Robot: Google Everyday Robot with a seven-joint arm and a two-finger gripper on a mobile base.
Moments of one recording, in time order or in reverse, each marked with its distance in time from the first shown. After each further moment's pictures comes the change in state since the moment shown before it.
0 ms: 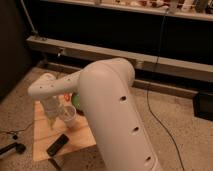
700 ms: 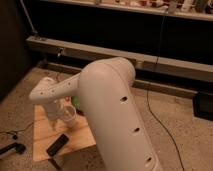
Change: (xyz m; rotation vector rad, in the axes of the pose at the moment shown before) arm -0.009 -0.001 0.010 0.057 -0.060 -0.037
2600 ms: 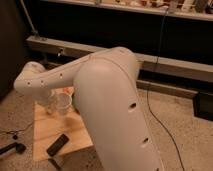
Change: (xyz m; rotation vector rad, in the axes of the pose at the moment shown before) arm -0.043 -0.016 -0.107 0.101 -0.196 0.069
